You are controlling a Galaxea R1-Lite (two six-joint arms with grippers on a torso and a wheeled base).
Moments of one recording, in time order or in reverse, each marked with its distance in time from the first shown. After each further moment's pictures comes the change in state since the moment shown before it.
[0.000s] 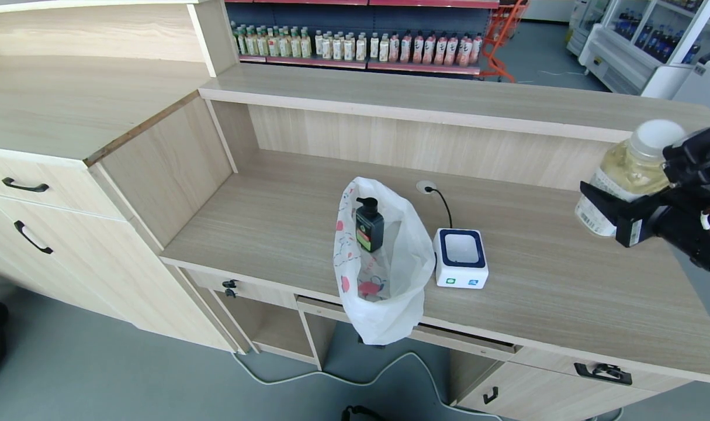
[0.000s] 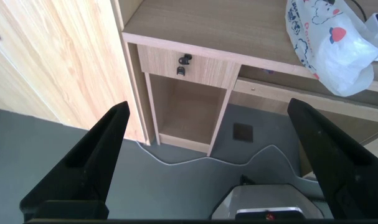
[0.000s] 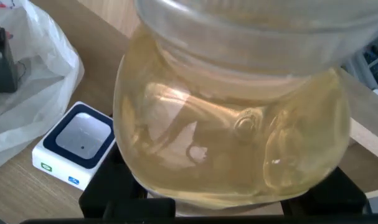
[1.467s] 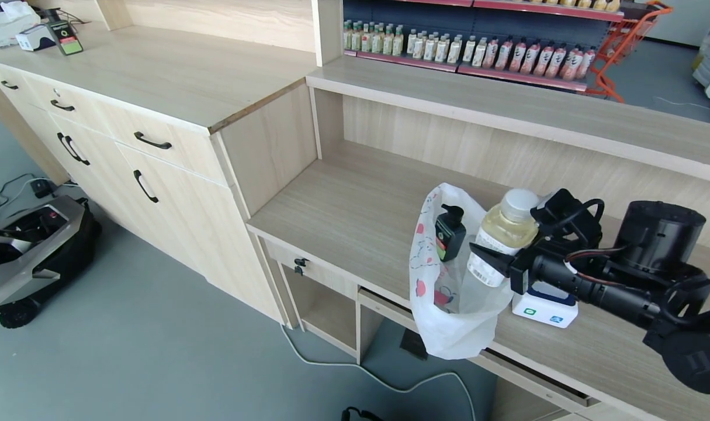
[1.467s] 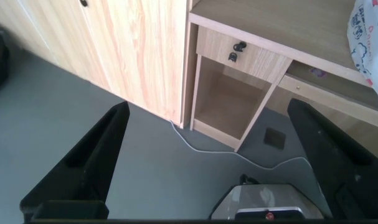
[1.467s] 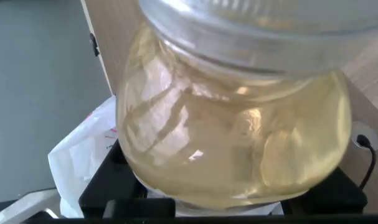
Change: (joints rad) left arm 0.000 0.000 0.000 0.000 0.000 0.000; right arm 0.210 0.334 0.003 -0.105 0.213 0.147
